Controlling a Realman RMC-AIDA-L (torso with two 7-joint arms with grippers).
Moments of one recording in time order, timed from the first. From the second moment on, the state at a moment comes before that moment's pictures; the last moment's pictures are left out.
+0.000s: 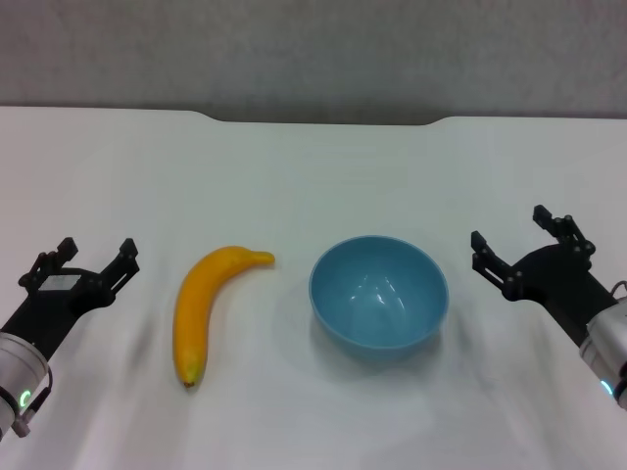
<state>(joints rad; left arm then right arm) -0.31 -2.05 -1.19 -0.36 -0.31 -0.88 2.73 0.44 2.00 0.50 0.41 -2.10 -0.96 -0.09</state>
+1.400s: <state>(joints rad) -0.10 -1.81 -1.16 -1.35 0.63 -0.09 1.66 0.38 2.00 1.47 1.42 -2.56 0.84 -0.27</state>
